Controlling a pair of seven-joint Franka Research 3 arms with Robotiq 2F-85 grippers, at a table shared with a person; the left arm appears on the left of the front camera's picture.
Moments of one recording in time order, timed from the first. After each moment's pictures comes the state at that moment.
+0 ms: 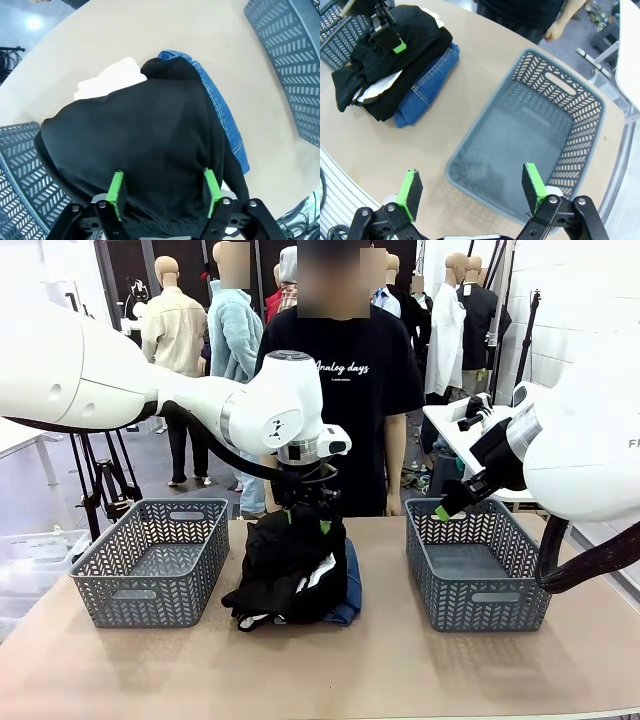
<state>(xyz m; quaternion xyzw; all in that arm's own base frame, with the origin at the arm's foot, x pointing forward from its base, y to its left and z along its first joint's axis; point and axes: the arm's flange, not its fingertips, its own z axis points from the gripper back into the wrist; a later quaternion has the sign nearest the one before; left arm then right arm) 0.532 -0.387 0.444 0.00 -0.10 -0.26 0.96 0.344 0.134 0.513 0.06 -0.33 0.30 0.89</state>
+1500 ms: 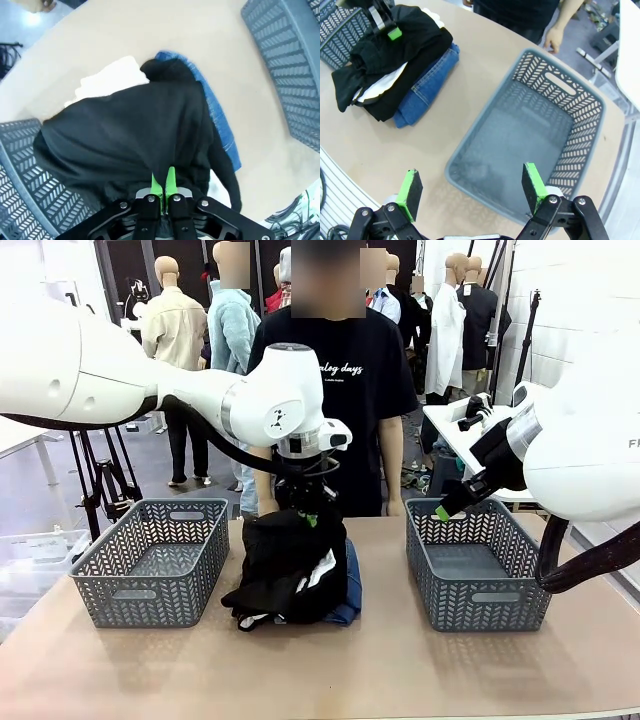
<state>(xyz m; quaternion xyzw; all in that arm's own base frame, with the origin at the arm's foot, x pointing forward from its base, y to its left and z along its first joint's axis) 0.530 -0.393 0.467 0.00 -0.11 -0.25 0.96 0.344 0.134 0.513 0.06 -0.33 0.30 0.89</state>
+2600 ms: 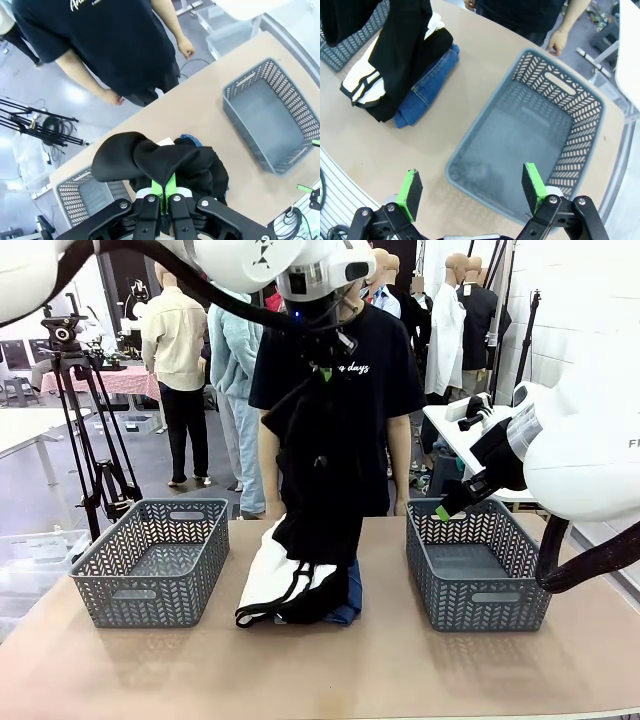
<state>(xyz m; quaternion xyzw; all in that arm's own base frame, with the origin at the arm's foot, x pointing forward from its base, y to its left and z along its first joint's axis) 0.456 -0.413 0.720 0.04 -0.33 -0.28 0.90 0.344 0.134 0.513 0.06 -0.33 0.30 0.89</state>
